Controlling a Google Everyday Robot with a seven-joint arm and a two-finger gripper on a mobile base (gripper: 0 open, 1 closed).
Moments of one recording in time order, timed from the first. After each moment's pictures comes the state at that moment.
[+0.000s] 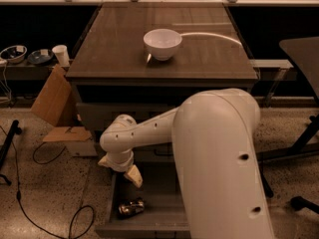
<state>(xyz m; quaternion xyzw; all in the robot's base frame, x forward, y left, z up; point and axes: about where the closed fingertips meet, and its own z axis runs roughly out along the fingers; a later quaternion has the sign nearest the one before) 0.542 0.153 0.445 -0.97 0.24 0.02 0.07</state>
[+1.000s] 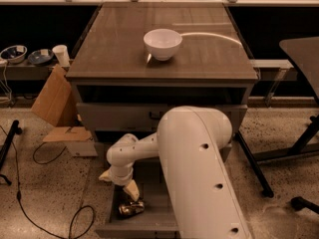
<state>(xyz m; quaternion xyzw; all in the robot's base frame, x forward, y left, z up) 0.536 0.176 0.330 -0.96 0.24 0.08 0.09</state>
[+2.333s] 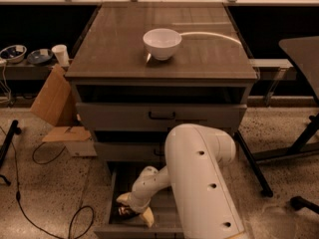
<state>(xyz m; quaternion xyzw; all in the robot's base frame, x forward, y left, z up) 0.483 0.114 0.187 -0.94 0.29 0.09 0.13</state>
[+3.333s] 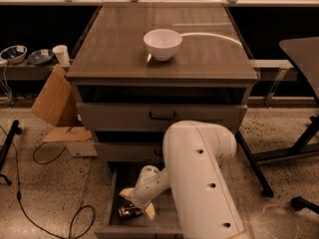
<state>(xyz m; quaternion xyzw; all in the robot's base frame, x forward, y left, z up) 0.508 0.109 0.201 -0.94 0.29 0.03 0.14</state>
